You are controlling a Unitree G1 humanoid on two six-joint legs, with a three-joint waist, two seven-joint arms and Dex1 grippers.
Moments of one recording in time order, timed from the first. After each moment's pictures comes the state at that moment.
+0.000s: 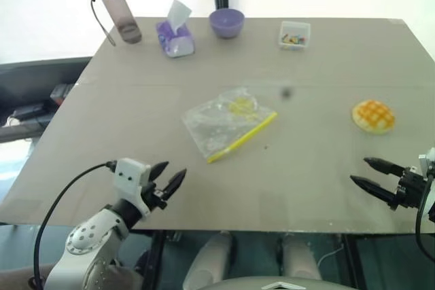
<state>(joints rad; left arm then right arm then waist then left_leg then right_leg) 0.36 0.45 0.27 -0.59 -0.44 0.49 -0.52 0.24 -0.76 -0.39 -0.11 0.58 0.24 1.06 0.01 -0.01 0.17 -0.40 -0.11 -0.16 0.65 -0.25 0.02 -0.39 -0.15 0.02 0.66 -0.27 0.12</state>
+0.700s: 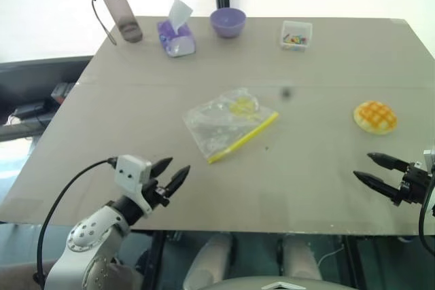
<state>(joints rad) 0.33 0.45 0.26 -0.59 -0.47 0.47 -0.55 0.22 -0.77 -0.41 -0.11 0.58 0.24 1.06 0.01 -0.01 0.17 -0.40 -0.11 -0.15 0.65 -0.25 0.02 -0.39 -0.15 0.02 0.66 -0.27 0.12</state>
